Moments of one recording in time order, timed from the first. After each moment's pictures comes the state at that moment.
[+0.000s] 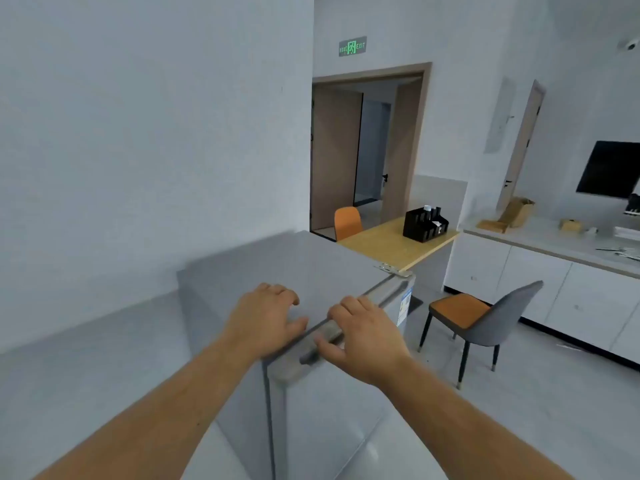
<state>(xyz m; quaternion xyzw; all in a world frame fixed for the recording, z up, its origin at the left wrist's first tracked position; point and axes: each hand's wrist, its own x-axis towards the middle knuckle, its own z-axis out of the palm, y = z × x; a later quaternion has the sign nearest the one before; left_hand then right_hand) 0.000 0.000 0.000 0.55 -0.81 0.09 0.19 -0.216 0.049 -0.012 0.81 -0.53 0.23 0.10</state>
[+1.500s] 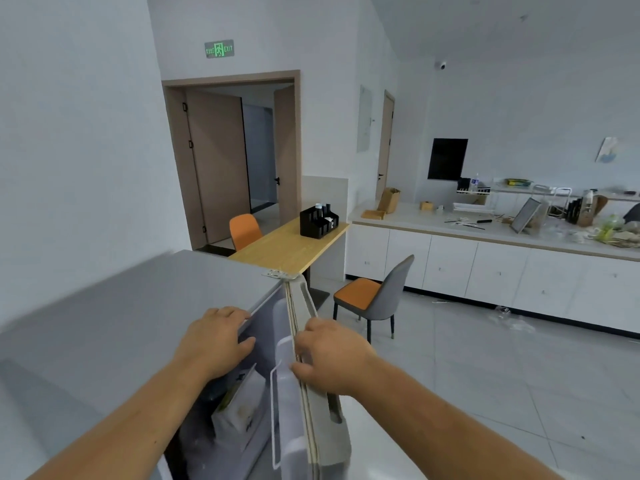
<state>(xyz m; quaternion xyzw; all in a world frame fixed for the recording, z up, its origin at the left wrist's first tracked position) -0.113 -0.054 -0.033 0.47 -0.87 0.03 0.16 -0.327 0.094 -0.003 0.75 -0.66 0.08 0.01</state>
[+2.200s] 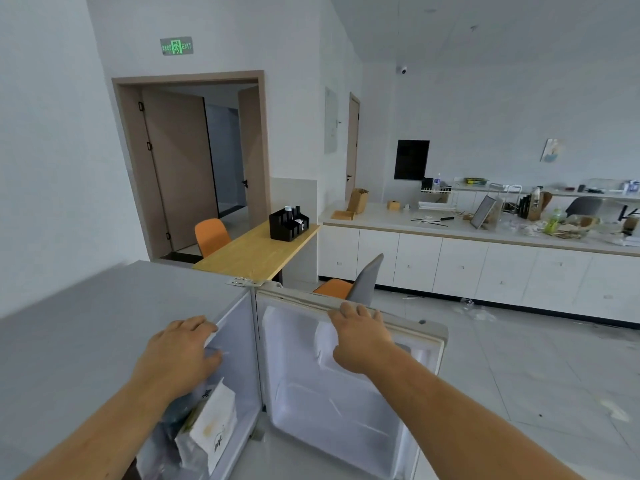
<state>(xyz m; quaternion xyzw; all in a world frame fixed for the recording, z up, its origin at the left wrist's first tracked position) -0.123 -0.062 -0.036 0.46 -0.87 0.06 0.15 -0.431 0.086 -0.018 0.59 -0.81 0.01 0.00</state>
